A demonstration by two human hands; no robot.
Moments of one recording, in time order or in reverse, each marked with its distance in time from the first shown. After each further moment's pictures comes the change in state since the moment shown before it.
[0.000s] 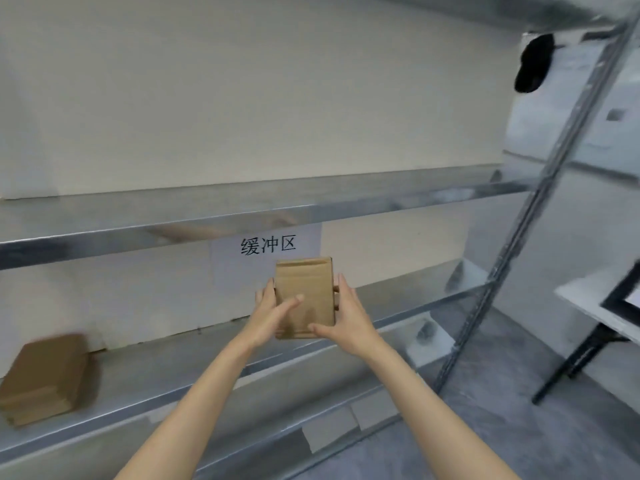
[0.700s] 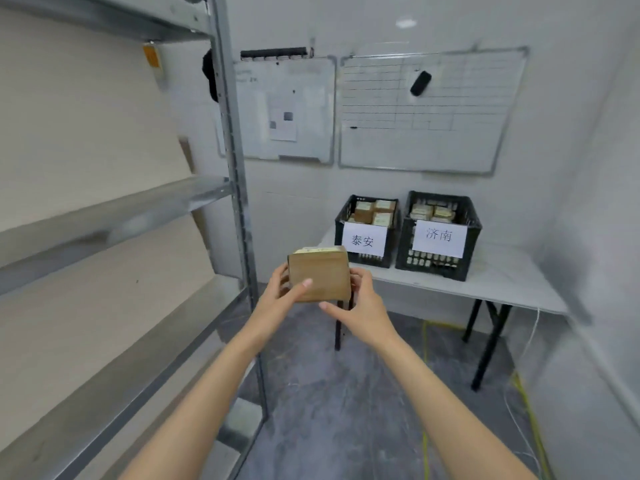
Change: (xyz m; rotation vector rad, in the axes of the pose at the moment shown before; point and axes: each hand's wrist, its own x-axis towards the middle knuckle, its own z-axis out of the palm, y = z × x) left_hand 0.039 0.208 0.471 -0.218 -0.782 0.398; right_hand -0.202 0.228 -0.375 0.044 0.825 0.362
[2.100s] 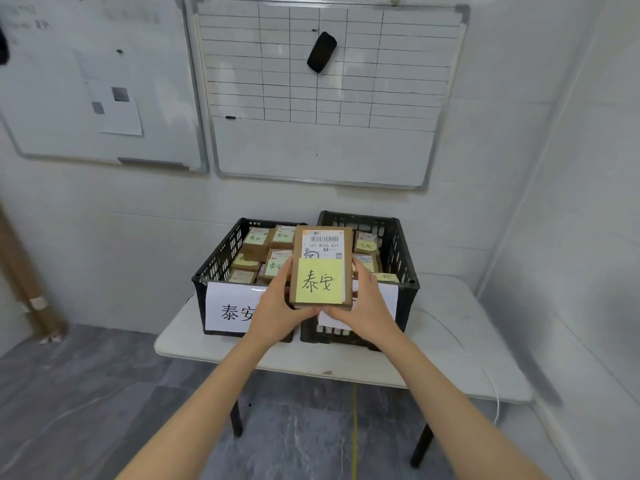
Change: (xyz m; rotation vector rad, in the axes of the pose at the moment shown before) left_hand 0.574 -0.090 0.338 0.226 -0.125 0.263; right_hand 0.453 0.296 -0.320 -0.210 0.156 0.096
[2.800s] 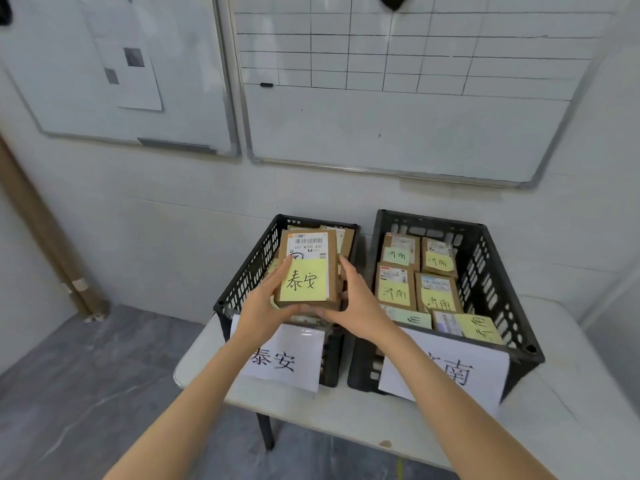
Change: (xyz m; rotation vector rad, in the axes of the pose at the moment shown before) left_hand 0.170 -0.180 -0.074 0.121 0.061 -0.147; right_hand 0.232 0.047 0.129 0.035 -0.305 0.029
